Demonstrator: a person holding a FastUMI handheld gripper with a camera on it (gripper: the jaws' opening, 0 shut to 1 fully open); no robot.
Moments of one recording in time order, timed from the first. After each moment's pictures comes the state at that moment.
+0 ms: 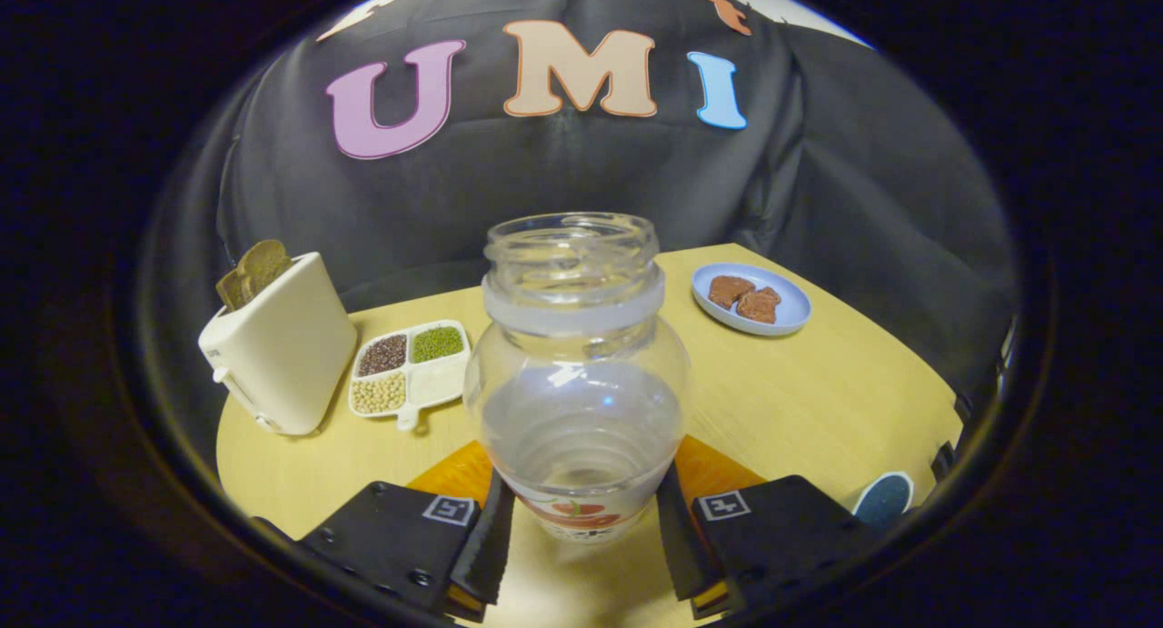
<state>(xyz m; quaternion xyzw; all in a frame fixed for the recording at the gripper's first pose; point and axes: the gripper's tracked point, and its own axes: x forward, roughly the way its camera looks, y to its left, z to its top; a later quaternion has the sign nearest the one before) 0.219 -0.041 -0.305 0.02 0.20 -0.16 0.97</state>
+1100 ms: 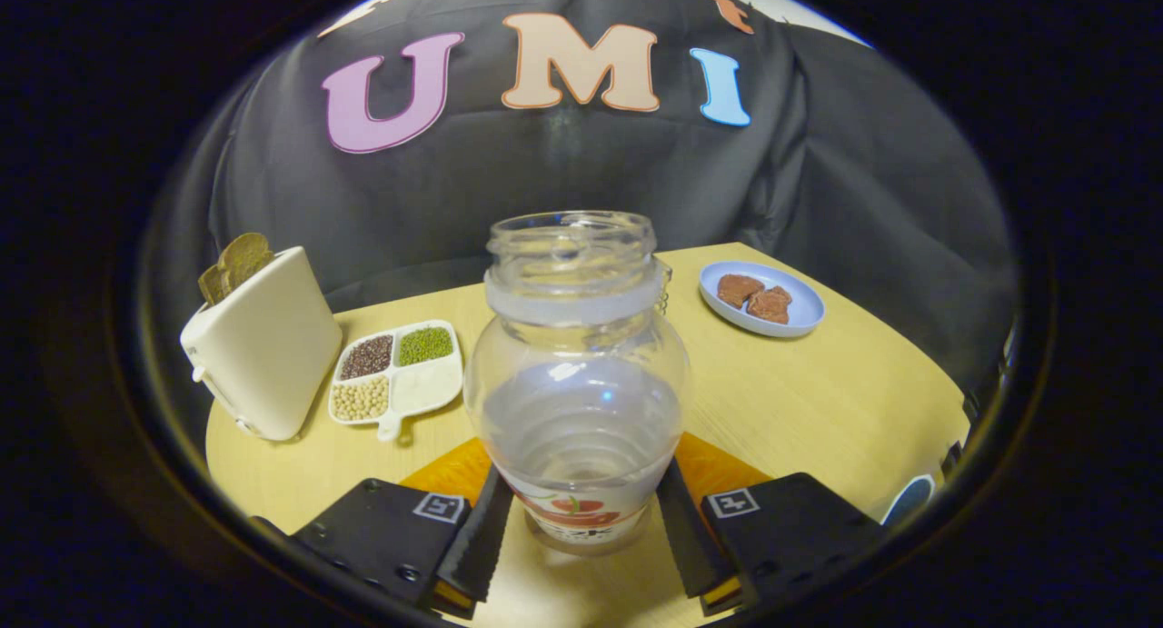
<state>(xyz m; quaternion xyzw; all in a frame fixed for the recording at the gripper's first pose) 0.237 -0.043 -0.318 0.02 0.20 -0.16 0.97</state>
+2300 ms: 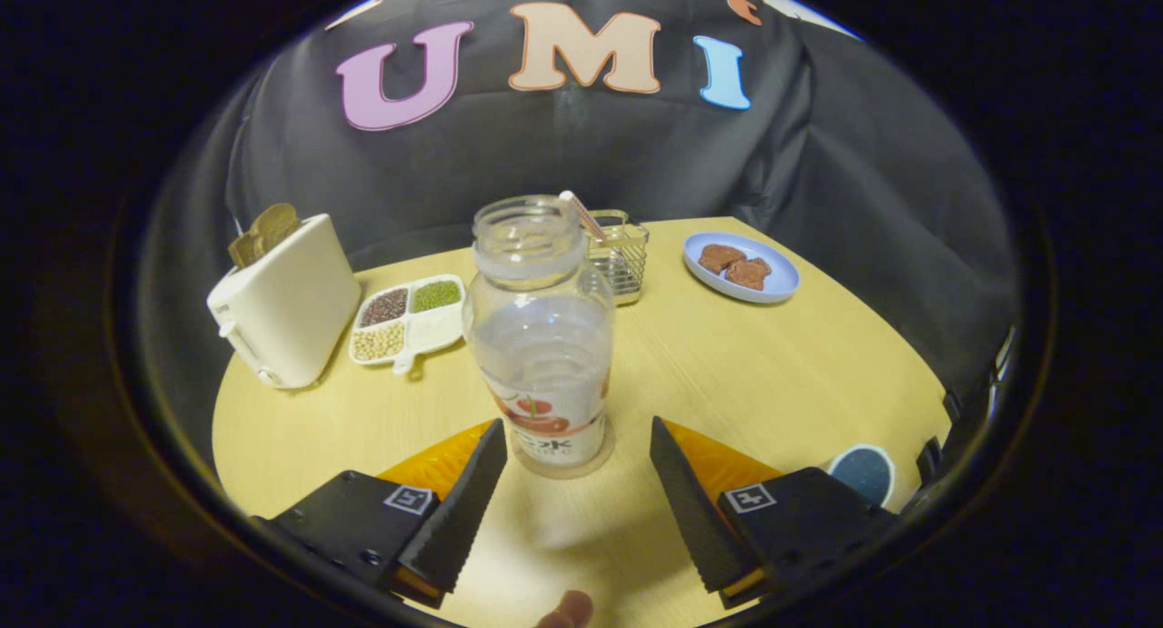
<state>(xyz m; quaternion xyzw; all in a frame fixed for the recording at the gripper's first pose) 0.155 -0.043 -0.304 0.02 0.25 -0.14 0.96</state>
